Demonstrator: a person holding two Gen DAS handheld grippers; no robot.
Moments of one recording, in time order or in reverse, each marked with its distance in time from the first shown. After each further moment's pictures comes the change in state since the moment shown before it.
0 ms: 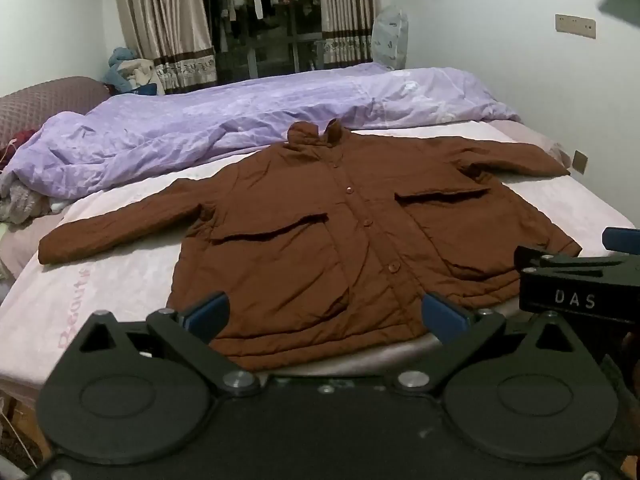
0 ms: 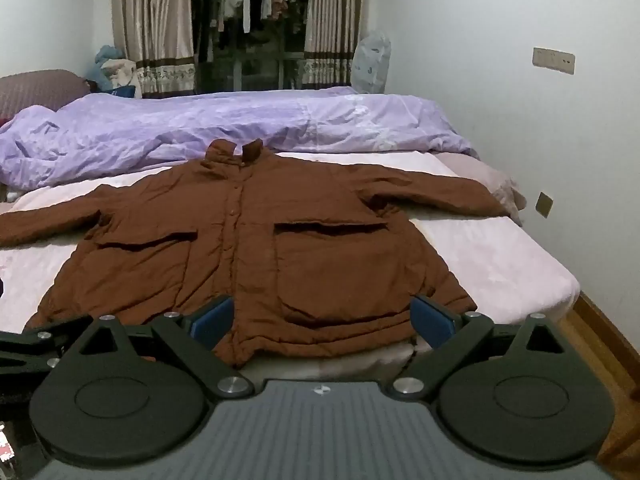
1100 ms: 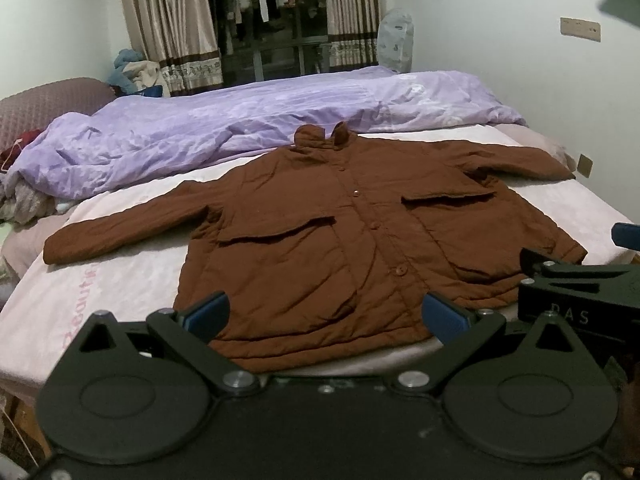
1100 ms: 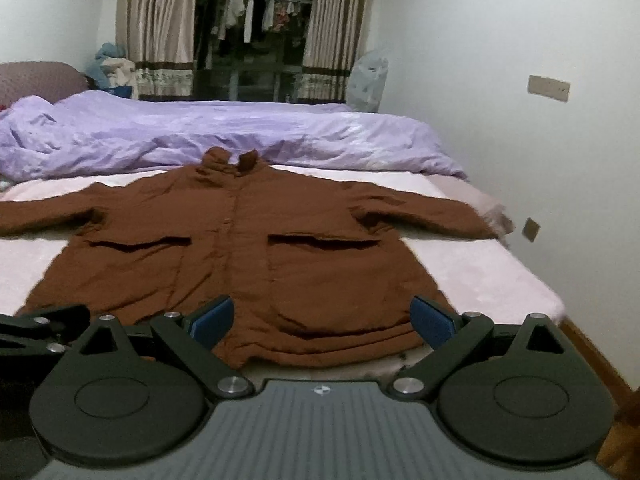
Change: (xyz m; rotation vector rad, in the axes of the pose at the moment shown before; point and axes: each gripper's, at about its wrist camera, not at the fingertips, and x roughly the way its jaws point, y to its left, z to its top) left arm -0.003 0.000 -0.001 -0.004 -0.058 0.023; right arm -0.007 0.014 -0.001 -0.055 -0.051 -0.058
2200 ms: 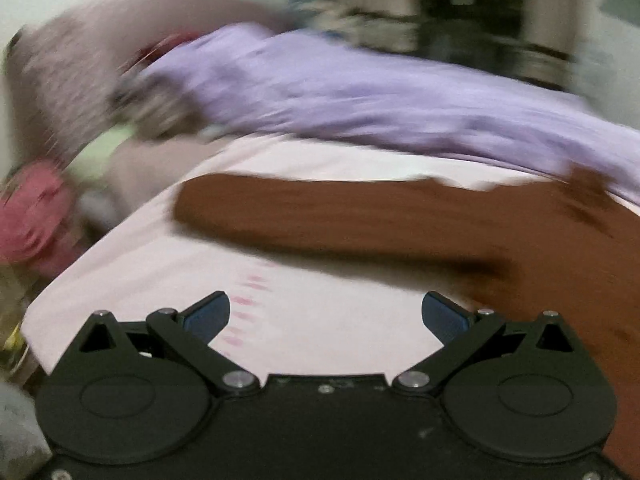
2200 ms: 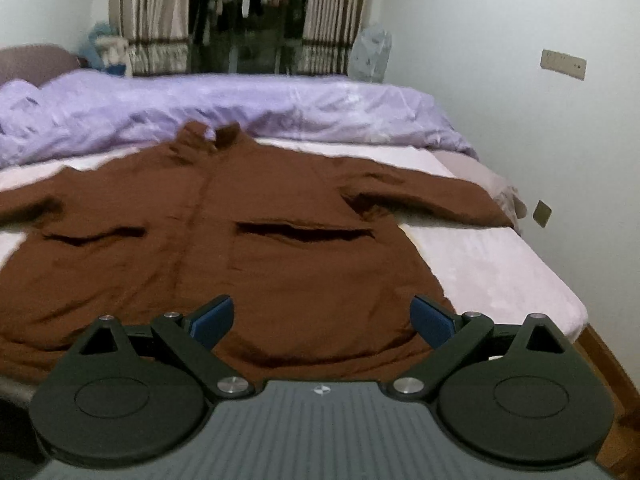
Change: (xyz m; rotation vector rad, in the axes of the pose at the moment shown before) left arm 0.164 0.311 0.038 -0.408 0.101 0.426; right arm 0.100 -0.034 0.014 -0.010 0.093 0.004
